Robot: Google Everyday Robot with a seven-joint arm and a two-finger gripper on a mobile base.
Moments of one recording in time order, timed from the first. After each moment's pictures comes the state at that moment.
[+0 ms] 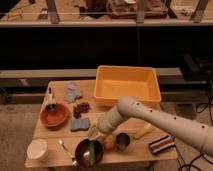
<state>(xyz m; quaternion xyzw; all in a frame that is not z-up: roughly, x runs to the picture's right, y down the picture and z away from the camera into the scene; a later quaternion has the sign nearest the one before) -0.063 0.214 0.709 -0.34 -0.41 0.00 0.84</state>
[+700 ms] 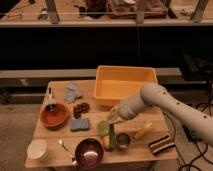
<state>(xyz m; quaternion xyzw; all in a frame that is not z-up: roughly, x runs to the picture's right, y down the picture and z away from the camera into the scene) 0.053 0.125 0.707 -0.28 -0.37 0.06 0.89</state>
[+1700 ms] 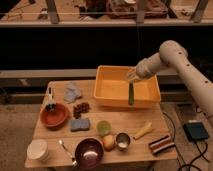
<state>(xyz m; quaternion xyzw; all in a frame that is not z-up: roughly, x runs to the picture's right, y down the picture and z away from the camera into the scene) 0.143 -0.071 0.774 -0.20 -0.30 0.11 0.92</state>
